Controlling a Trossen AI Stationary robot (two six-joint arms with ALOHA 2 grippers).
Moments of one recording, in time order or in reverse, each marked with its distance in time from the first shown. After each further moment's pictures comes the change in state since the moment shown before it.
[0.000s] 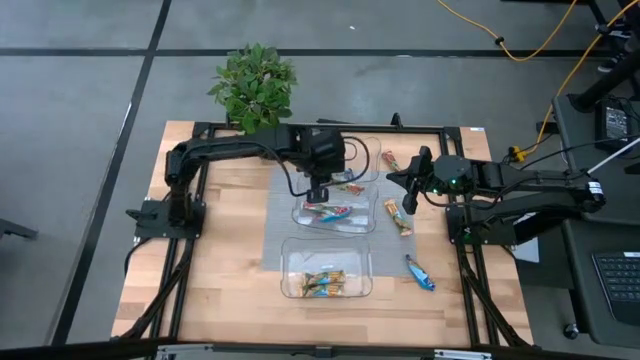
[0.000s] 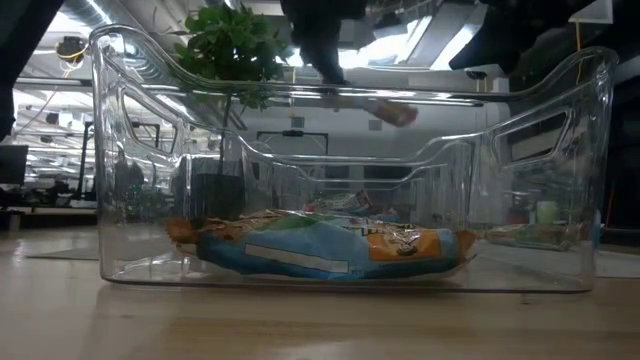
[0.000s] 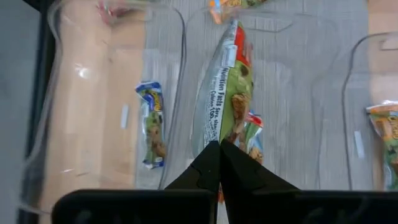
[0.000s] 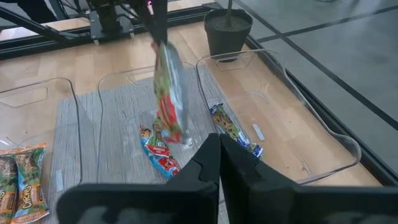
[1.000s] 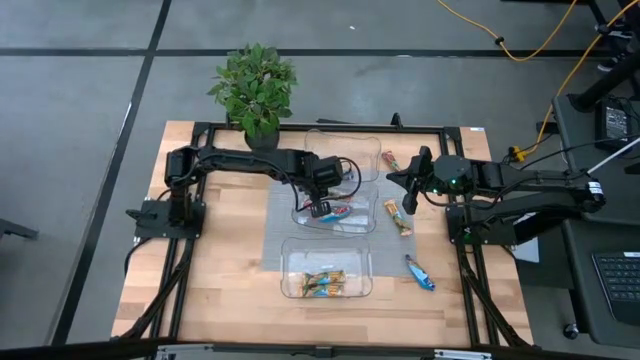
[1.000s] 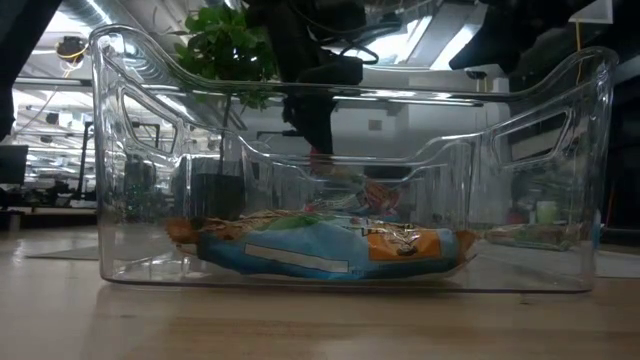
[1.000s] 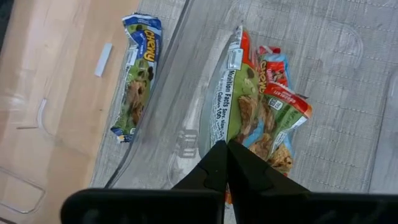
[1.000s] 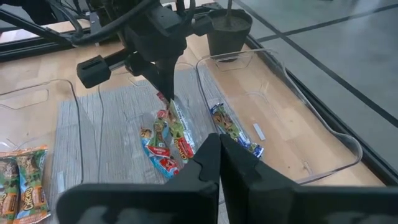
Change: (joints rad) left arm -0.030 0.000 -0.374 0.293 -0.097 -0.240; right arm 0.000 0.000 0.000 0.001 0.000 0.009
